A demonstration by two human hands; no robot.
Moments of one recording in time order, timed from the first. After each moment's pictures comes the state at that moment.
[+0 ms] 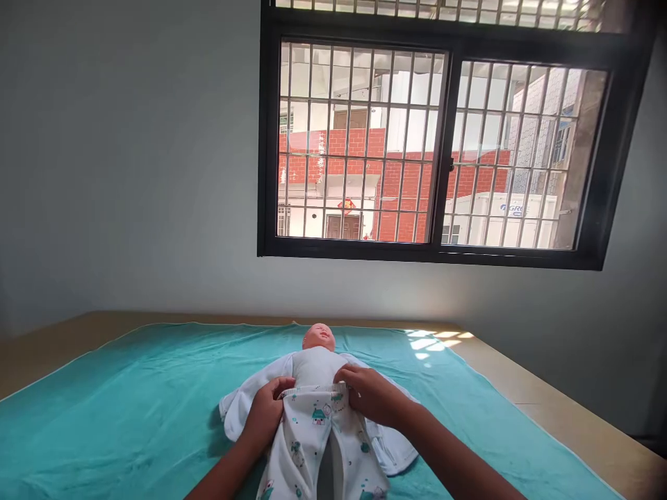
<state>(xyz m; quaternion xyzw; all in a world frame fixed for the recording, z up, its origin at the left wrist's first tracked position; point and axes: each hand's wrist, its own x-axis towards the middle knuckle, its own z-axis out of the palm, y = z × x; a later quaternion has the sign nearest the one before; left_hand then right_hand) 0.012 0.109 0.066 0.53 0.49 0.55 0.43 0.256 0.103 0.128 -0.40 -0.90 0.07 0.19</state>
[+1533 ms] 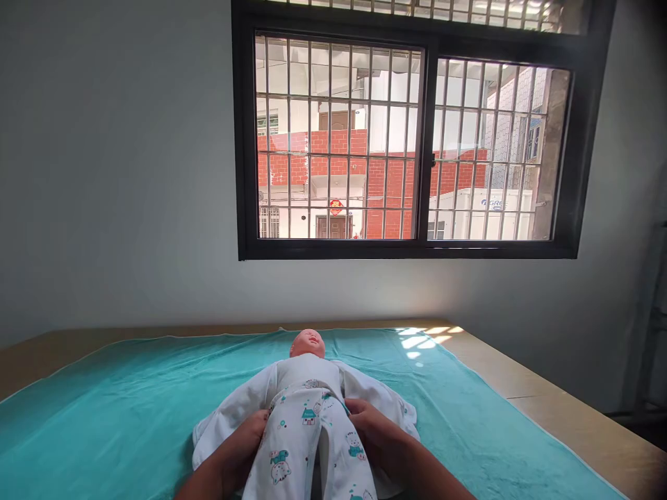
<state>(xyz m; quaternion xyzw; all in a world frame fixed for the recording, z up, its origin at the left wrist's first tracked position) 0.022 0.113 0.056 0.47 0.41 0.37 0.69 0.264 0.110 0.059 -0.37 -0.57 0.63 0.38</state>
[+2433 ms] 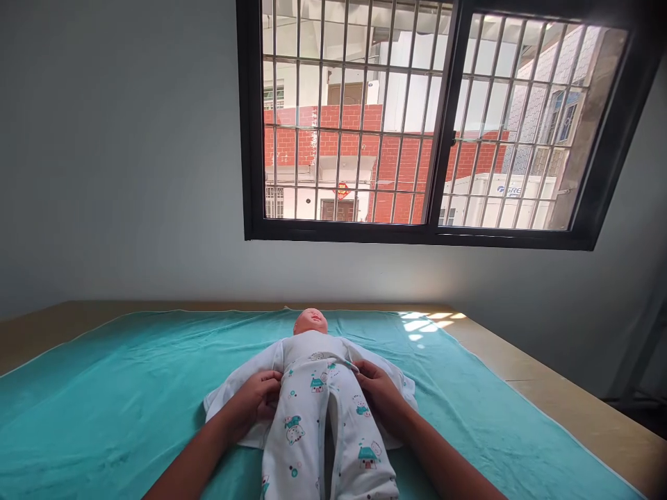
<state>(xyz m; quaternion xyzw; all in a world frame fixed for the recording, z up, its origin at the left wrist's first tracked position) 0.002 0.136 0.042 0.52 0.44 0.40 0.61 0.287 0.141 0.024 -0.37 -0.49 0.59 0.53</state>
